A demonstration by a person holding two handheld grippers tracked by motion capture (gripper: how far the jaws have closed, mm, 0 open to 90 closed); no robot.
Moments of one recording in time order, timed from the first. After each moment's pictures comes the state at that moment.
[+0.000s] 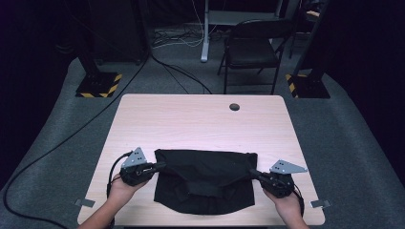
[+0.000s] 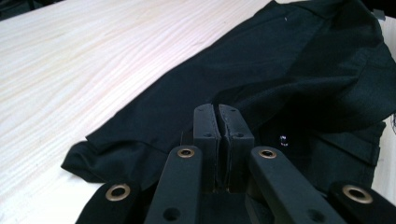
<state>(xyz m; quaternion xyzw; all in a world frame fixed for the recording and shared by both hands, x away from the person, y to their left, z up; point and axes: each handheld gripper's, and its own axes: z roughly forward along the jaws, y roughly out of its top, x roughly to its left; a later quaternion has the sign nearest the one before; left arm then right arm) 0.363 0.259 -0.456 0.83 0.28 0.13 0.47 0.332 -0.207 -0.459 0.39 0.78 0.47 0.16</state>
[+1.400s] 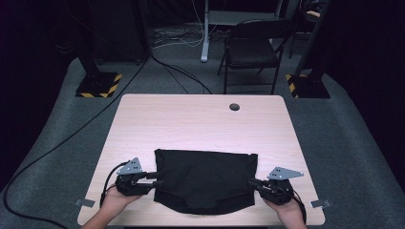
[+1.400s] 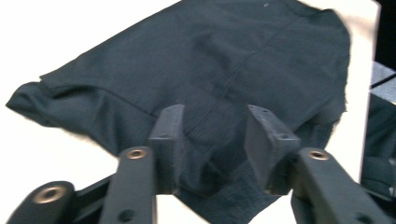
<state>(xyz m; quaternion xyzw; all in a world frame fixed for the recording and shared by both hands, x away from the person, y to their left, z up) 0.346 0.275 -0.476 0.84 0.28 0.06 0.46 0.321 -0.208 -0.473 0.39 0.81 0.43 0.12</state>
